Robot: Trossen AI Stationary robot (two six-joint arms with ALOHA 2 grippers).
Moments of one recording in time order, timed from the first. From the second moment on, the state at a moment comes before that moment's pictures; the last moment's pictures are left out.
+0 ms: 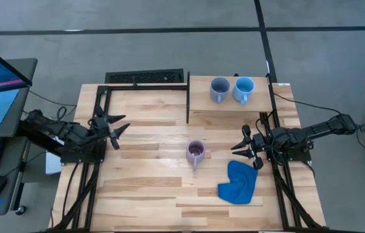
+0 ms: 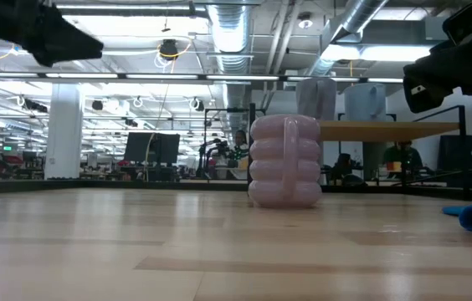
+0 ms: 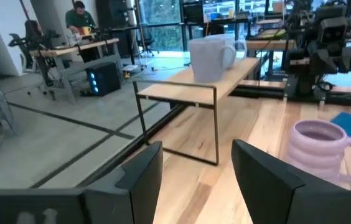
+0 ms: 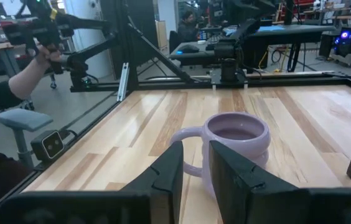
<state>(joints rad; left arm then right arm) -0.39 0.22 0.34 -0.25 -0.92 -0.05 0.23 0.30 0.00 0.22 0.00 0.04</state>
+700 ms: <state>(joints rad) -0.39 0.00 0.16 -0.26 -0.92 -0.12 0.23 0.30 0.00 0.21 0.00 0.08</state>
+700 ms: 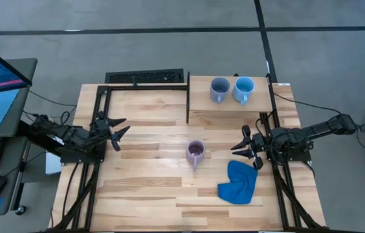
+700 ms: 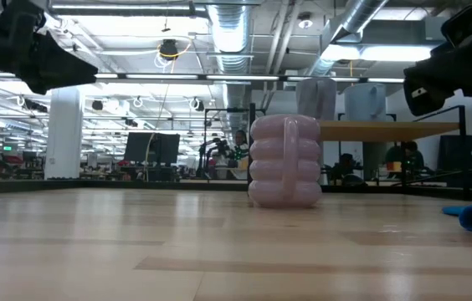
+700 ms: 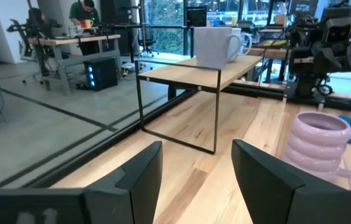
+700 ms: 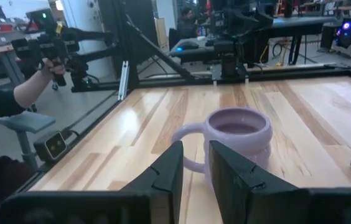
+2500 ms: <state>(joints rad) -0.39 0.00 0.16 -0.35 -0.92 -0.15 0.19 1.17 1.32 -0.52 -0.01 -0.09</state>
